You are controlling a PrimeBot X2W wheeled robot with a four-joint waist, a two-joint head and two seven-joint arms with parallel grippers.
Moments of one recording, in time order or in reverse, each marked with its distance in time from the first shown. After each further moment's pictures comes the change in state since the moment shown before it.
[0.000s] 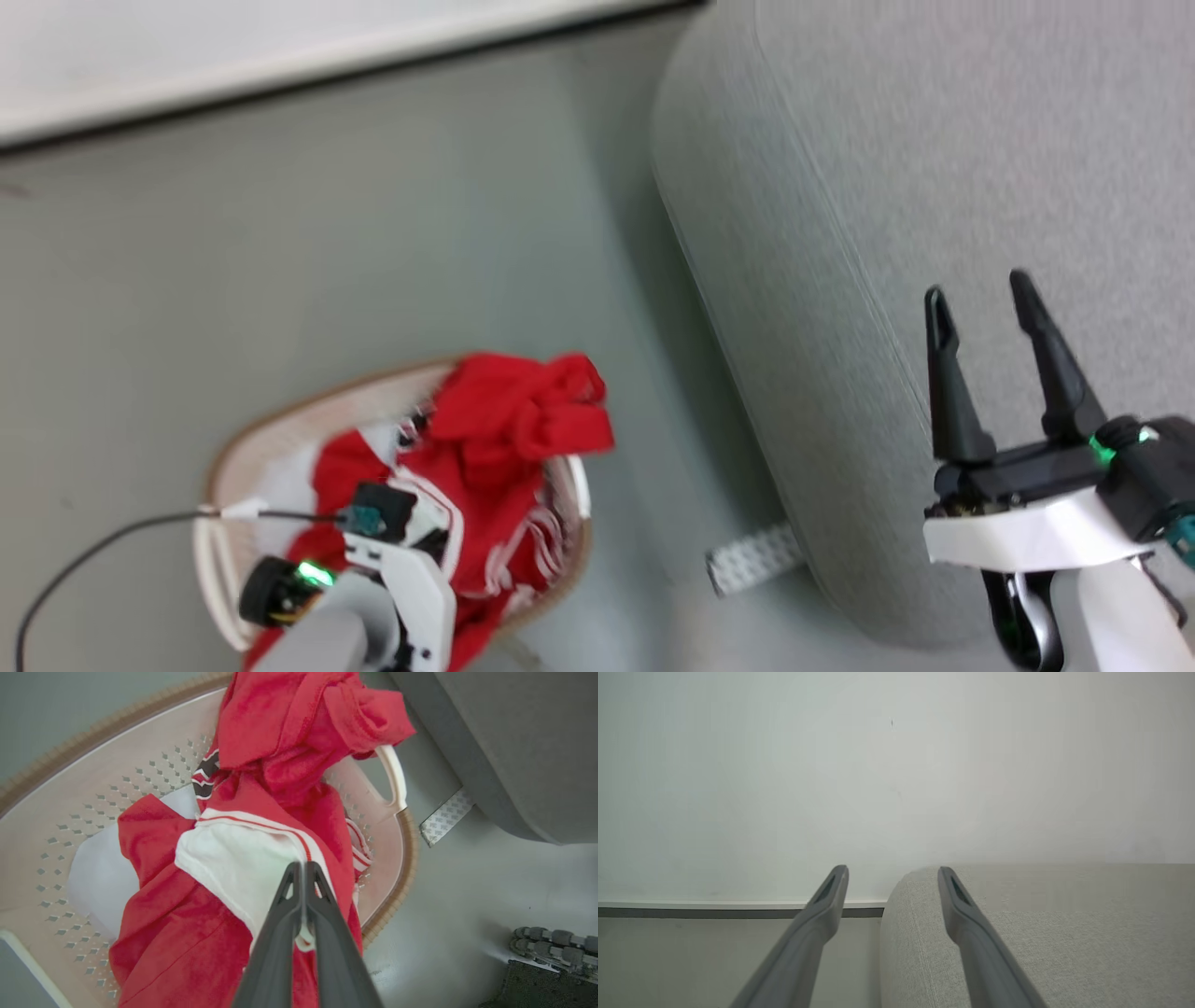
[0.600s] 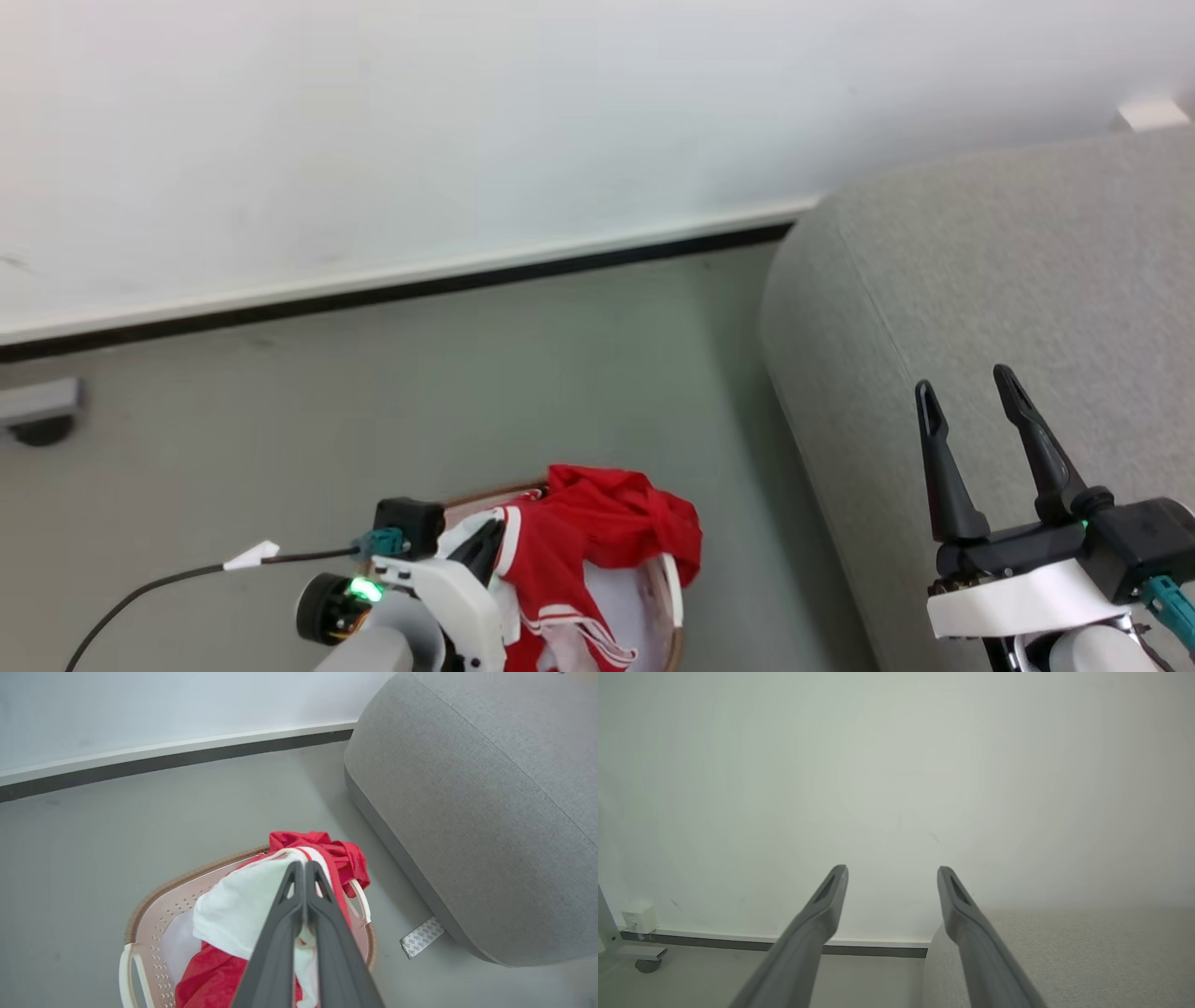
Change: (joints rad) left arm 0.082 -0.028 -0.075 -0.145 -0.212 -0.002 -0.112; right arm 0.116 -0.026 0.004 0.054 -0.022 0.000 0.000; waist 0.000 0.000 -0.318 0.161
